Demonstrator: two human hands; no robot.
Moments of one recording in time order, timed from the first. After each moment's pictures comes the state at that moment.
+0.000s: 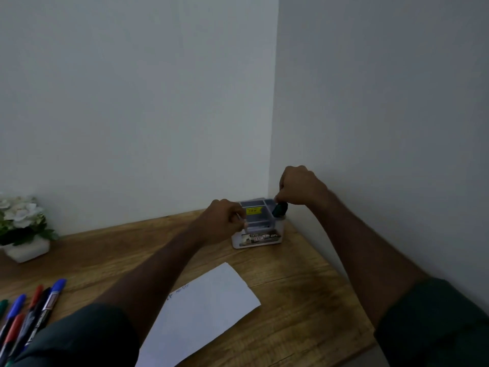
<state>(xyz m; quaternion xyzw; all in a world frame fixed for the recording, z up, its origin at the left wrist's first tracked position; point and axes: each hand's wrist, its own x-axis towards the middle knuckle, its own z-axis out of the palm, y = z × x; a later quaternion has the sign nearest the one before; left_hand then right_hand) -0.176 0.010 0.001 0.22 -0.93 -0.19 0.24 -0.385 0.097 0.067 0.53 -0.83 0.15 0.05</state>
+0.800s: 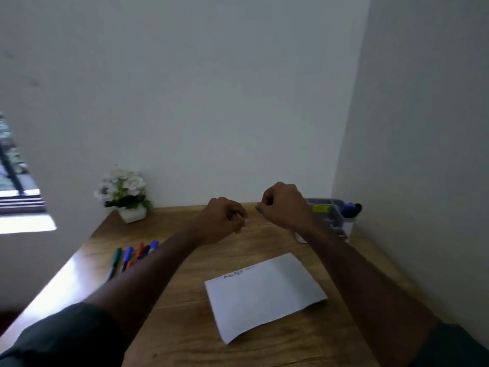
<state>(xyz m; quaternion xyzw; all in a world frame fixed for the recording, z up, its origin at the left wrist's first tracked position) -0.022 0.022 0.008 0.32 -0.88 -0.22 0.28 -0.205 0.080 0.038 0.65 -0.69 0.31 -0.04</state>
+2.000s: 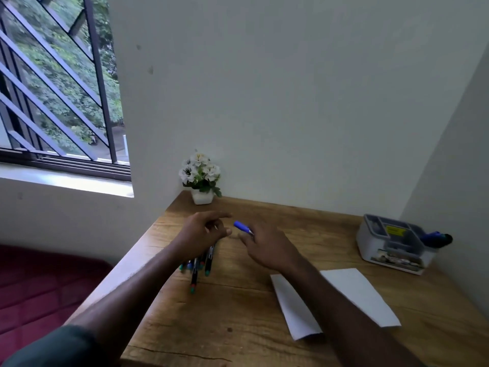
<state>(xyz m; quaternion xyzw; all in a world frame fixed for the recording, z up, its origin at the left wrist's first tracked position) 0.159 0.039 -0.044 0.45 -0.76 -0.22 0.41 -0.036 0.057 -0.039 0.77 -0.60 0.21 -0.07</state>
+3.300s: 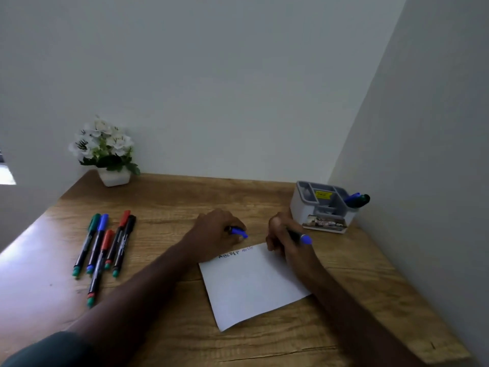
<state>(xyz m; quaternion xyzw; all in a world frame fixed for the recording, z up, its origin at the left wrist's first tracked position) -0.009 0.012 -0.090 0.34 -0.88 -0.20 0.25 -0.197 0.125 -0.067 0.62 -0.53 0.52 -0.26</state>
